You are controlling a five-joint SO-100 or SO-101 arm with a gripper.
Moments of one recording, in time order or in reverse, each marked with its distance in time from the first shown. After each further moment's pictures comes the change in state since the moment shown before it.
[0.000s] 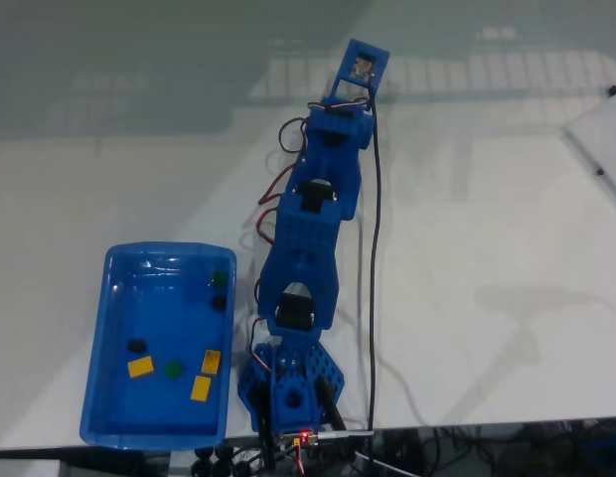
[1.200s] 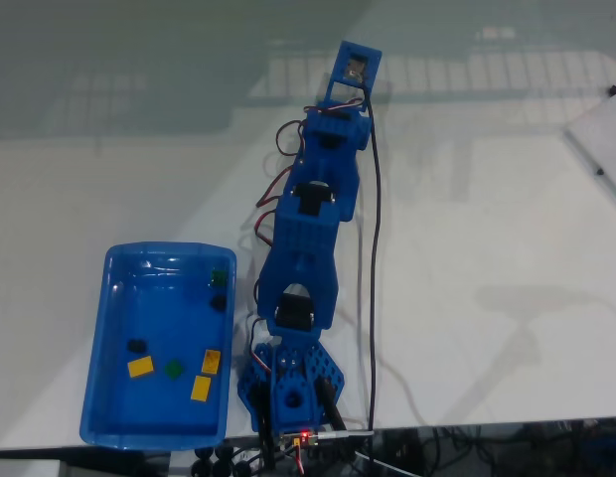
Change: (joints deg) arm -0.5 1.3 2.4 -0.3 -3.2
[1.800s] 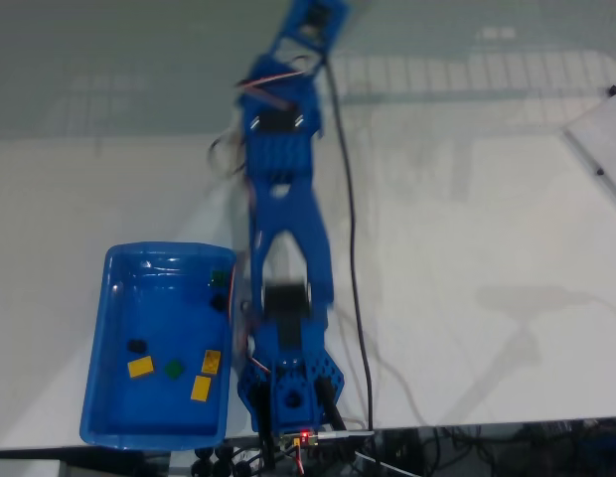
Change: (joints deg) arm -19.0 53.1 11.8 17.1 24.5
